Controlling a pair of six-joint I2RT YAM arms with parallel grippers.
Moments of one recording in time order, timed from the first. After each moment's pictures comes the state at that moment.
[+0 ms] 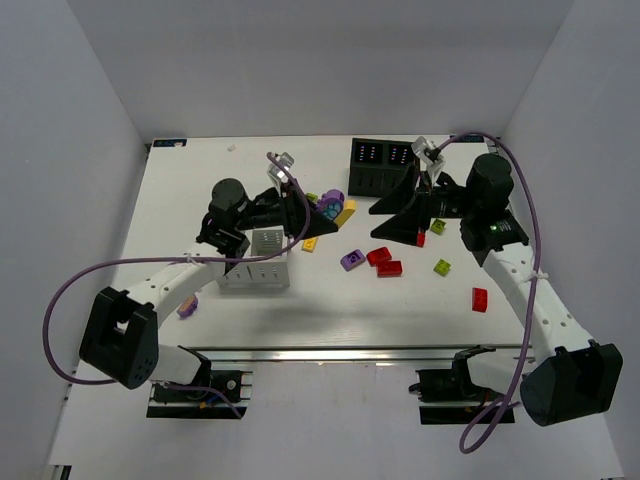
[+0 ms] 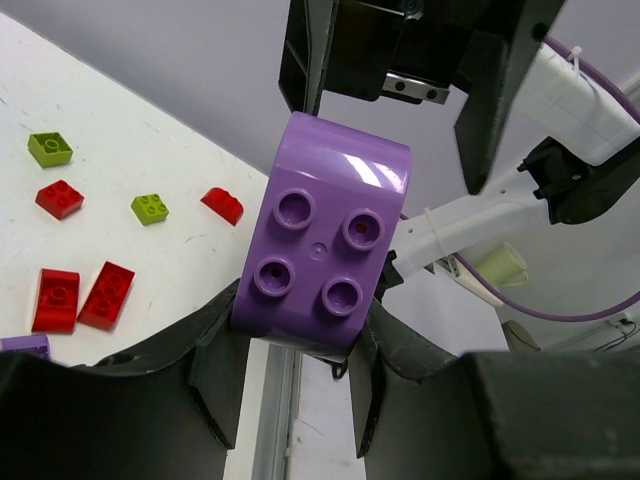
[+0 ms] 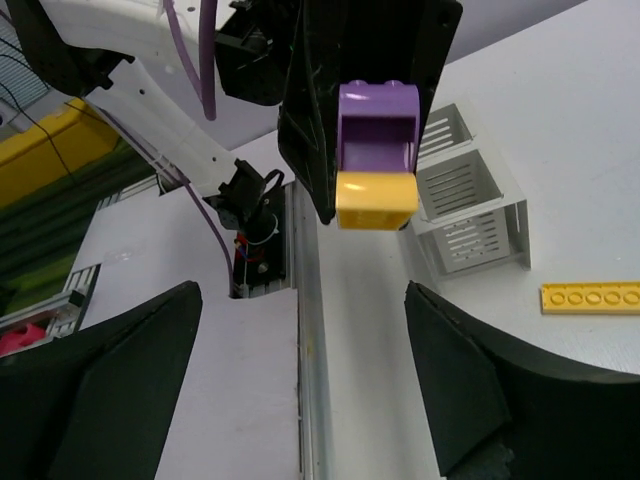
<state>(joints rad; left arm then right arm) -0.48 1.37 0.90 0.66 0.99 -0.77 0.25 1.15 1.05 0.07 -1.31 0.38</state>
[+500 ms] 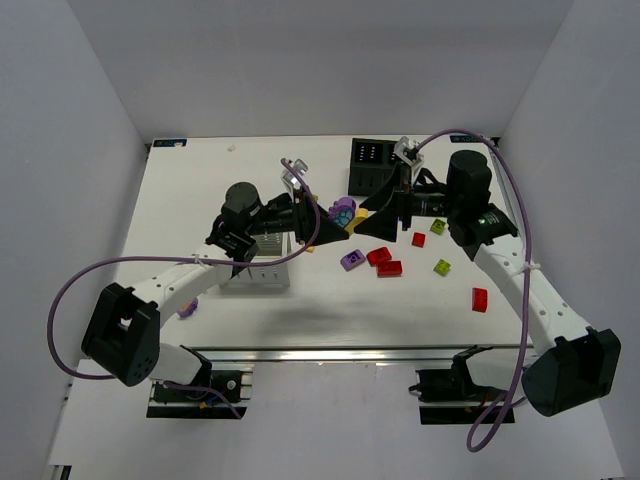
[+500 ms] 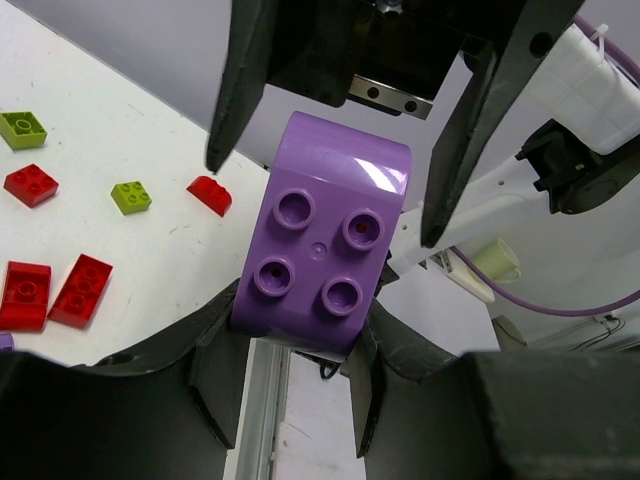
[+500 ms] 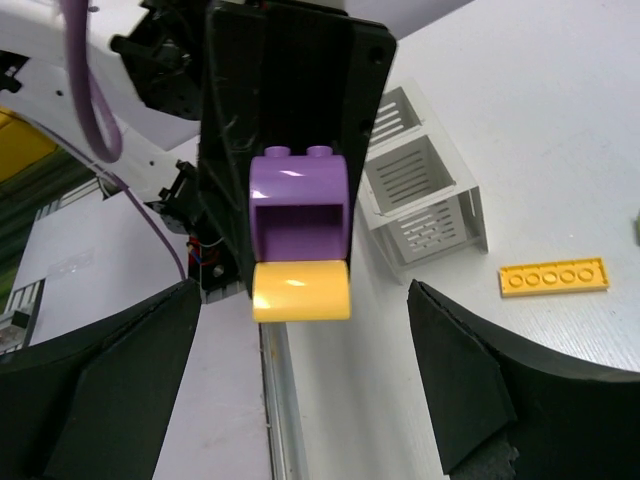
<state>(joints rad) -0.56 1.39 0.90 0.63 0.93 -0.75 0.36 1.20 1.11 -0.09 -1.10 0.22</state>
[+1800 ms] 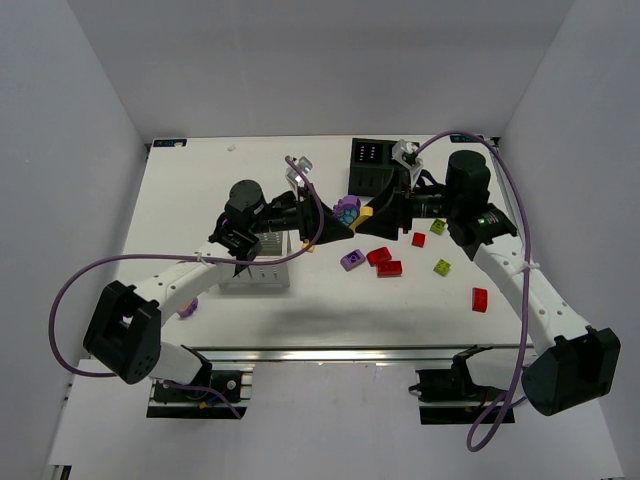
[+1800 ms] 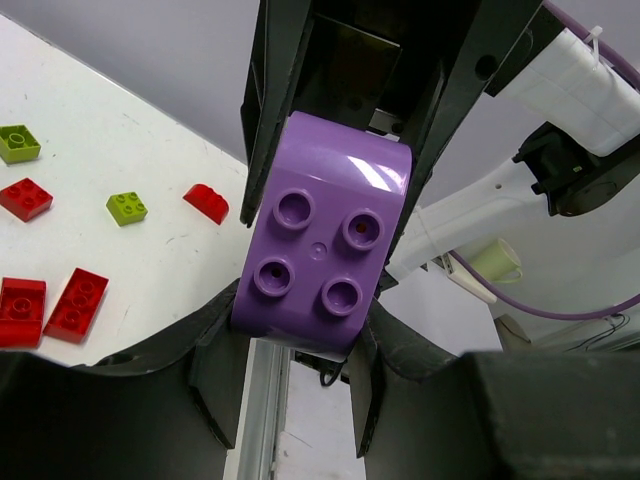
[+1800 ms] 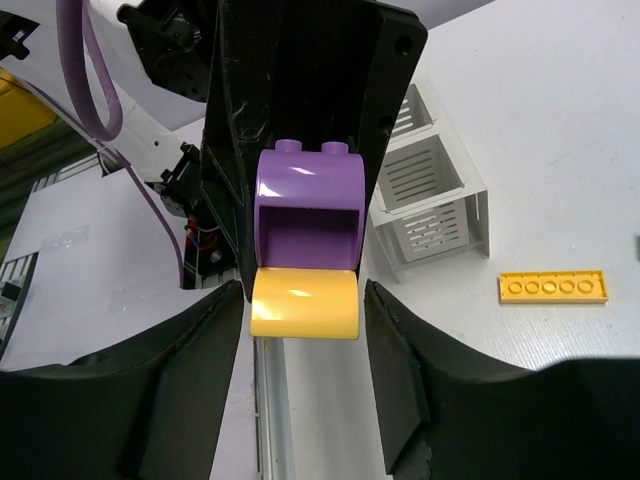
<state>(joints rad) -0.59 1.40 0.93 0.61 0.91 -0.74 0.36 1.21 1.12 -0.12 -1.14 0.15</state>
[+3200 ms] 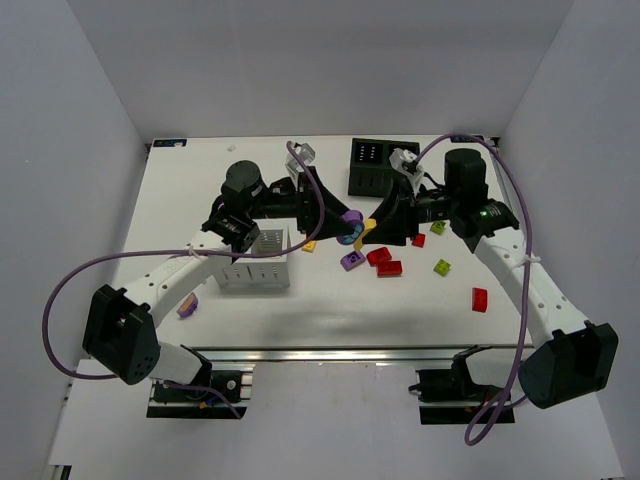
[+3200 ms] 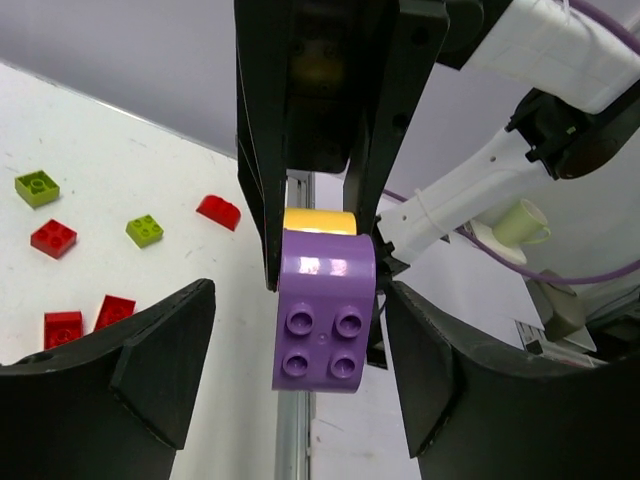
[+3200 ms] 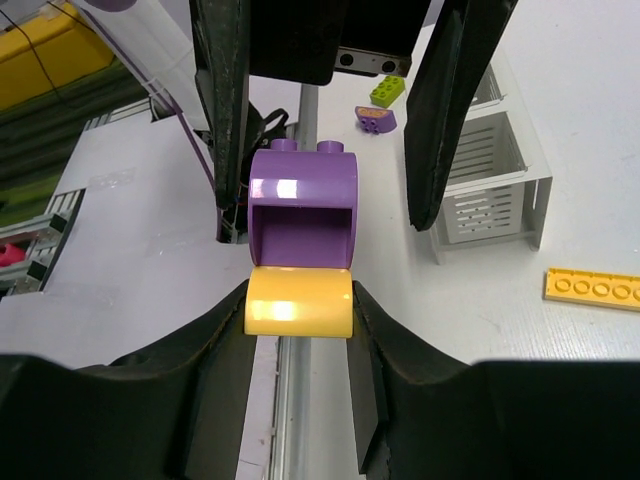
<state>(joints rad) -0.57 1.40 1.09 0.43 1.00 -0.57 0.33 1.25 1.18 -0.36 -1.32 -0.08</state>
